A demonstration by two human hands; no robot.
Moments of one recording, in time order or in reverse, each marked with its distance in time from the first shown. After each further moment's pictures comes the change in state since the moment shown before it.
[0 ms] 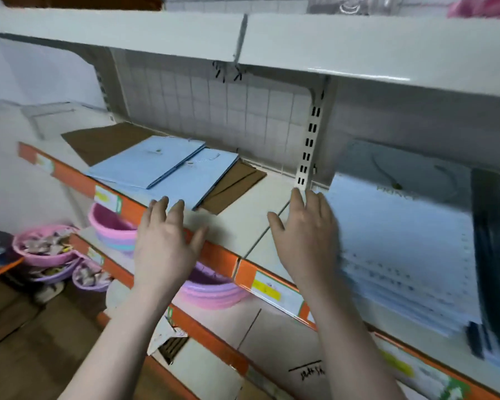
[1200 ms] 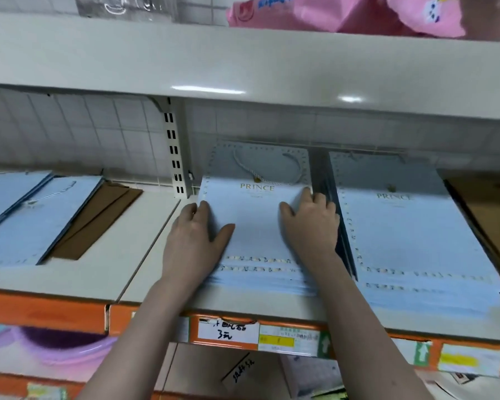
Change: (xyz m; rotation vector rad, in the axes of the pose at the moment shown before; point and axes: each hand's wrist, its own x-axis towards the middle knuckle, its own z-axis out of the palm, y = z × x) left_hand -0.002 0.187 0.064 -0.361 -0.354 0.333; right_hand 0.011 0.166 -0.067 -0.210 -0.125 0.529
